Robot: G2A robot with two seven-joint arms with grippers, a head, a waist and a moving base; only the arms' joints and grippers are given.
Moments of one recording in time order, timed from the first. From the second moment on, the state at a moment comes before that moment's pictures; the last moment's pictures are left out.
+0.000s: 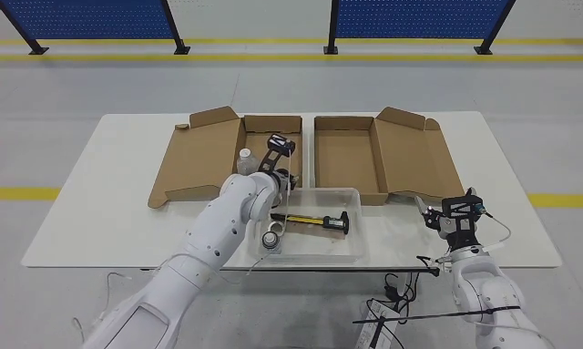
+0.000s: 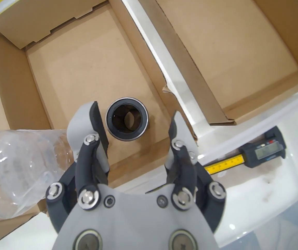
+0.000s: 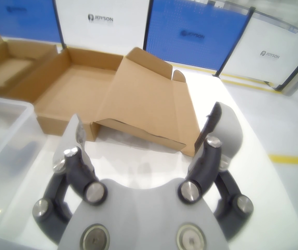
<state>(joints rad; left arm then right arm) 0.85 -1.38 -0.88 -1.21 1.14 0.07 -0.74 -1.73 -1.15 1.60 -1.80 -1.33 0.00 0.00</state>
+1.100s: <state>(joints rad) 1.31 -1.29 -1.08 -1.97 1.14 -0.20 -0.94 -1.73 -1.15 1.60 -1.80 -1.33 0.00 0.00</state>
